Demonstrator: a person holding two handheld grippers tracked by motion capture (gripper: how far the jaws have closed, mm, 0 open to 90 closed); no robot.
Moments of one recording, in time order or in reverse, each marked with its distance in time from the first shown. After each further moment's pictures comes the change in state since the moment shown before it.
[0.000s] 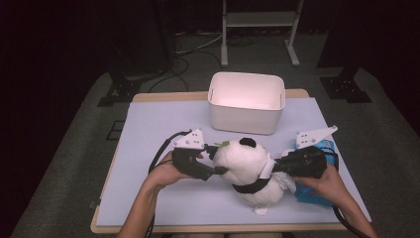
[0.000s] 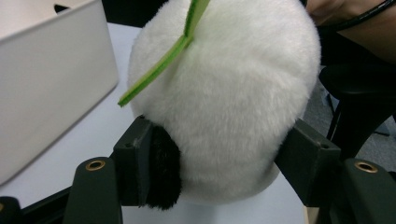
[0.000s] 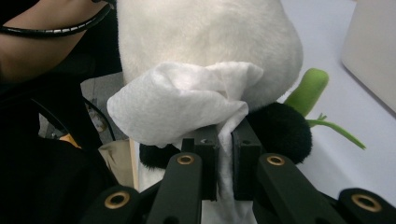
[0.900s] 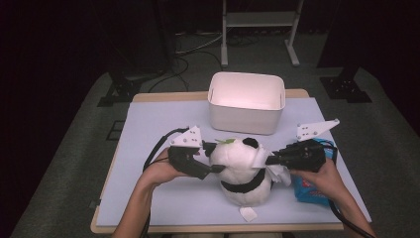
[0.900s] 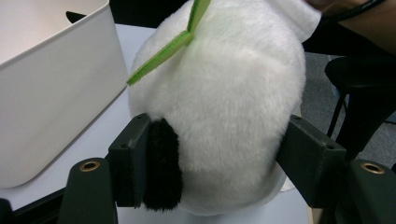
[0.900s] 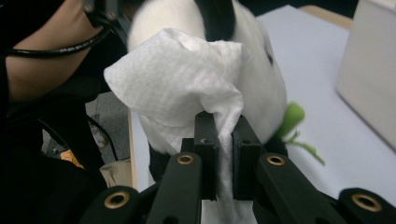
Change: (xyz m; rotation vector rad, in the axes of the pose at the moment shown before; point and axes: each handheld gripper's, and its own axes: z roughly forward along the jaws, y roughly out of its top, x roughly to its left) left arm -0.003 0.009 -0.010 0.028 0.025 0.026; right arm -0.003 0.013 -0.002 -0.065 0.011 -0.005
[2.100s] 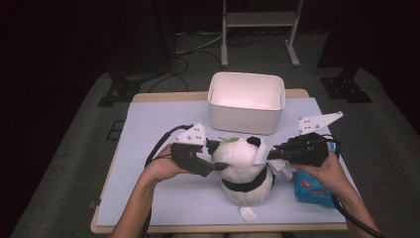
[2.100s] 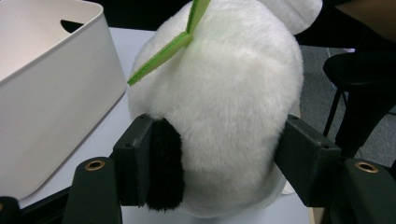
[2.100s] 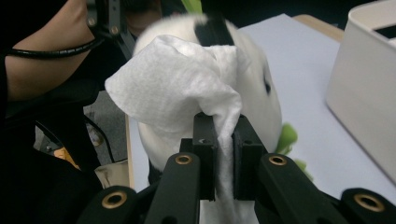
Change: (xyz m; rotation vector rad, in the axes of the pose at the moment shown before) left arm -0.001 0.015 0.004 0.030 -0.012 0.050; right arm 0.004 0.024 -0.009 0.004 -0.016 -0.035
